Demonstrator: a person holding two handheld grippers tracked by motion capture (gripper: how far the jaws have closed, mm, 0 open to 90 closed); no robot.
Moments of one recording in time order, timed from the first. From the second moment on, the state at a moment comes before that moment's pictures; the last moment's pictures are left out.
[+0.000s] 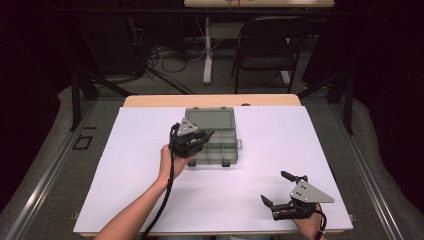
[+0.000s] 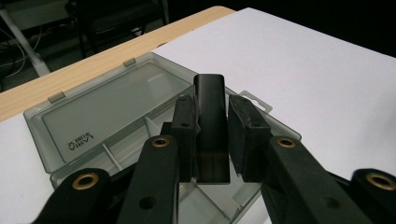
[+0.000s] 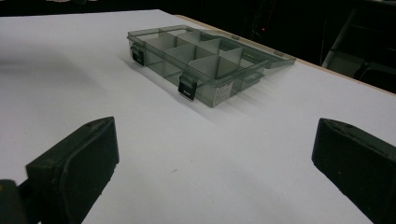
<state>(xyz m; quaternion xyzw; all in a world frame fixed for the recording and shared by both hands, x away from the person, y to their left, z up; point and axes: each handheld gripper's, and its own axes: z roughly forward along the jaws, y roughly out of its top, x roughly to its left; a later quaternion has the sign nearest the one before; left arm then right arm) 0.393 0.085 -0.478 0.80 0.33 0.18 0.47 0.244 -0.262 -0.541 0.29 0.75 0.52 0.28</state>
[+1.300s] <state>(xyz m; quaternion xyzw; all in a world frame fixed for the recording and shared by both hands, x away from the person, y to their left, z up) 0.431 0.060 -0.498 0.79 0.39 0.17 0.45 0.246 -0.260 -0.541 0.30 0.75 0.52 0.28</state>
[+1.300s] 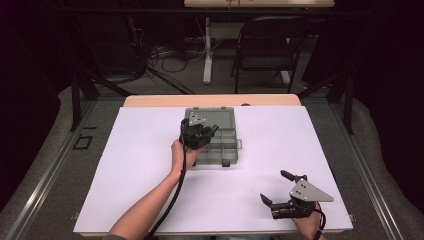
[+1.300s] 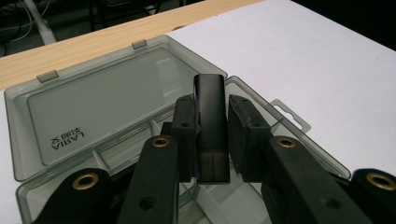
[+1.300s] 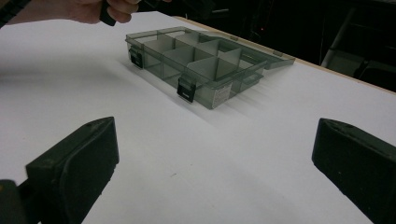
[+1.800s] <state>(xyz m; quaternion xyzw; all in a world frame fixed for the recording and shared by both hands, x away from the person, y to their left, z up) 0.444 0.048 -0.502 0.78 0.42 0.16 0.43 0.247 -0.258 -0.541 0.30 0.75 0.52 0.27</state>
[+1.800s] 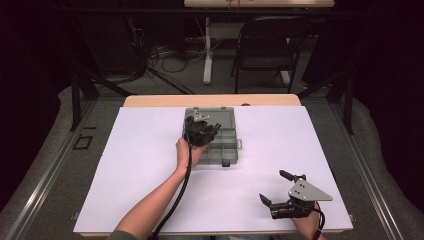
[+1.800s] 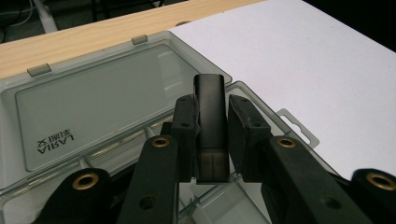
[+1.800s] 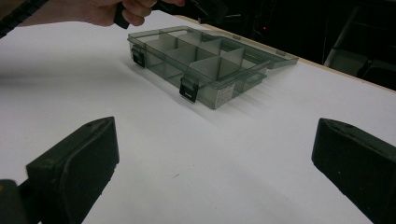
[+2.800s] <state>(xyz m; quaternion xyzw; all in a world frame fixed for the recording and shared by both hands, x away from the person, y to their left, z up) 0.401 0.097 -0.487 0.82 0.36 0.15 0.42 0.245 -0.260 -0.541 0.30 0.75 0.52 0.27</state>
